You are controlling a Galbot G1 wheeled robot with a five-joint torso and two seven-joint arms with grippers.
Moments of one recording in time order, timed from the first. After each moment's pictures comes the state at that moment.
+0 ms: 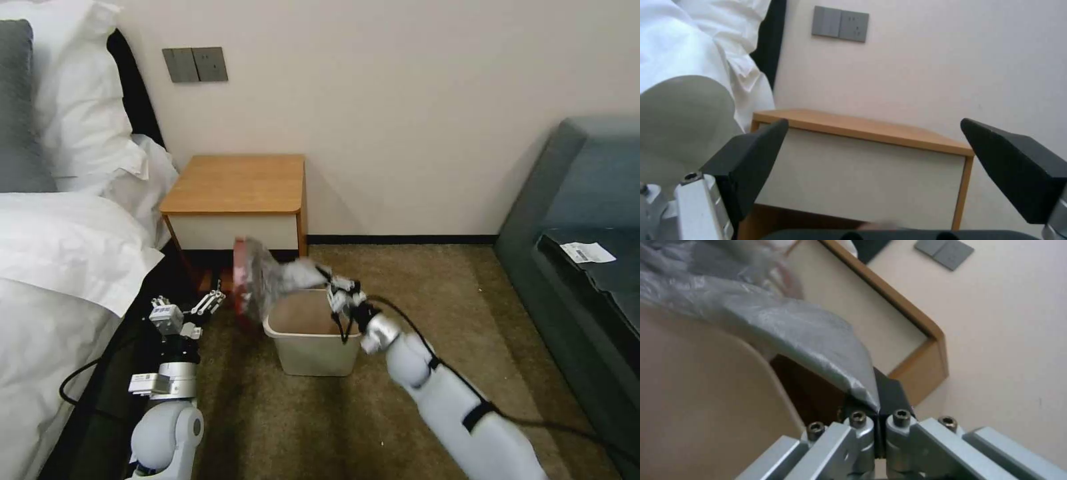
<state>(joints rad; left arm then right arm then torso) 1.44 -1.49 -0.66 -1.88 -0.33 -0.38 0.13 -0.96 1.22 -0.05 1.43 -0.53 0.42 0.09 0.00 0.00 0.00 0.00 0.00</state>
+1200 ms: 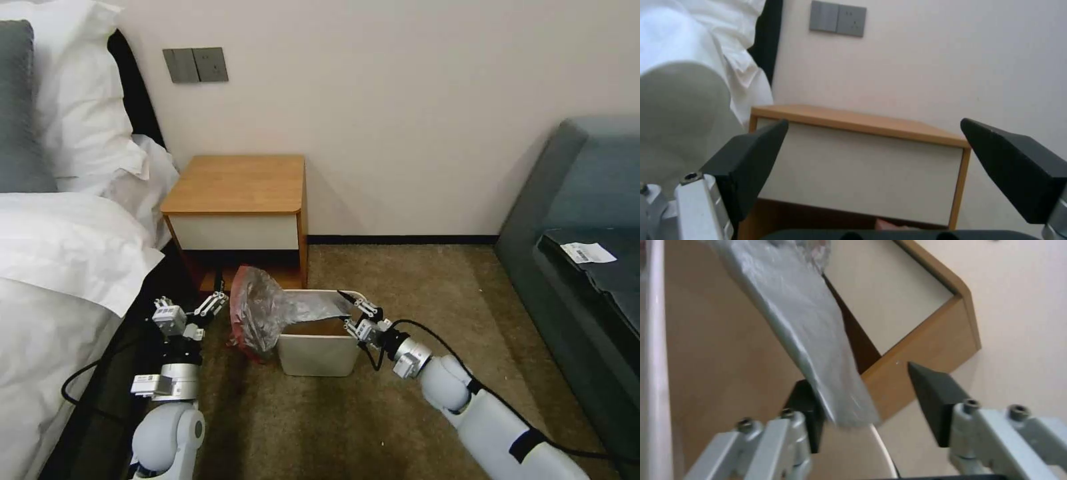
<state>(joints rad) 1.45 -1.49 -0.65 -1.88 -0.31 -0.38 0.13 -0.98 1.04 -0.01 1.49 -0.38 0.42 -0.11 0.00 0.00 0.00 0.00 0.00</state>
